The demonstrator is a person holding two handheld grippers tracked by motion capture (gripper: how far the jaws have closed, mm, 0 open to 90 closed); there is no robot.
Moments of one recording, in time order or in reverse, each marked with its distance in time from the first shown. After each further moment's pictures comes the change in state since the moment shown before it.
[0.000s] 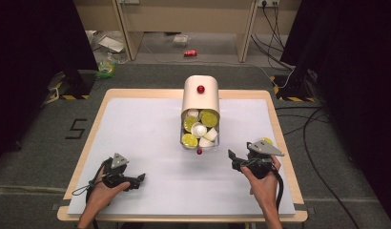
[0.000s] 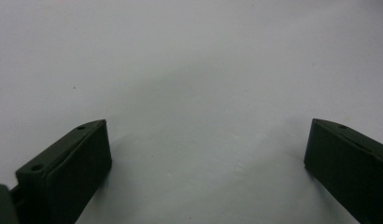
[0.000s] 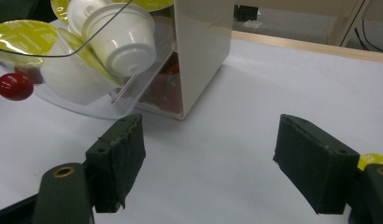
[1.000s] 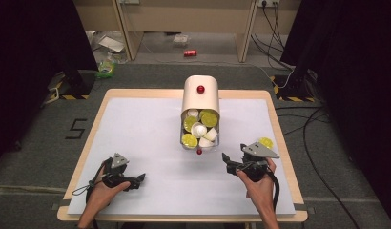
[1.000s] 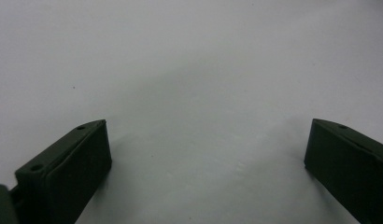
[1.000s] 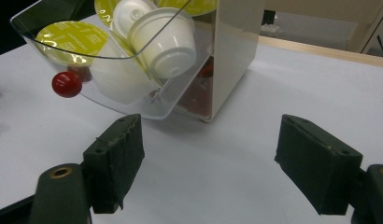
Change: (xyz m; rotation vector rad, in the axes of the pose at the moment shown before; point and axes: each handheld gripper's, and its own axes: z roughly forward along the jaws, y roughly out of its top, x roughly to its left) left arm 0.000 0.000 0.000 0.001 0.000 -0.002; right arm 0.017 0.001 -0.002 -0.008 0.061 -0.029
